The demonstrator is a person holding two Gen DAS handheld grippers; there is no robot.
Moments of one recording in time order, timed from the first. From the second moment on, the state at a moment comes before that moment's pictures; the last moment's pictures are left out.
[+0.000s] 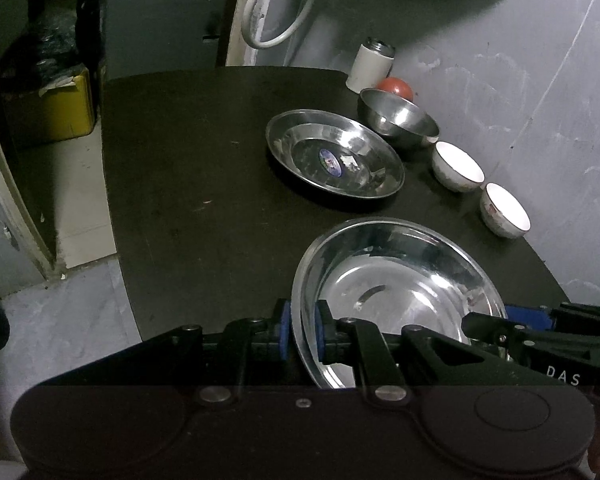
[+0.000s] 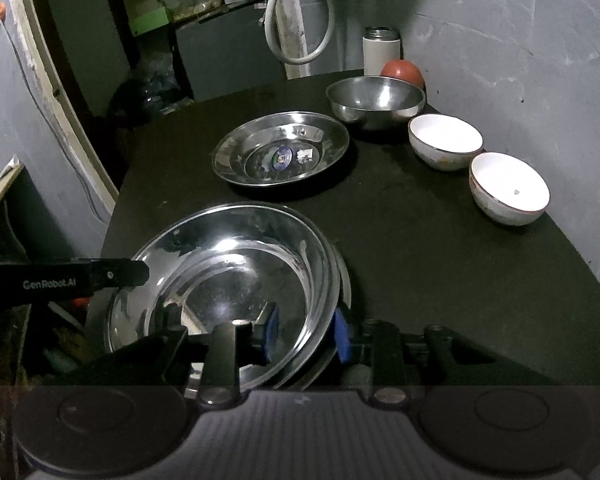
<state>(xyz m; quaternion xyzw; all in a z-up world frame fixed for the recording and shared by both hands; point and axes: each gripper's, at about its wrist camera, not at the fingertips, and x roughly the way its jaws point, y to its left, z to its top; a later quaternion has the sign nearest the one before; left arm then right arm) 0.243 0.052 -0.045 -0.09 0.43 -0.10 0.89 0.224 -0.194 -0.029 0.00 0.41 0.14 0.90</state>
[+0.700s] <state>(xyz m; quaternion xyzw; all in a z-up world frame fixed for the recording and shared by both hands) 0.254 0.051 -0.054 -0.10 0.44 -0.10 0.89 0.232 -0.182 -0.028 -0.05 0.42 0.14 0.90</state>
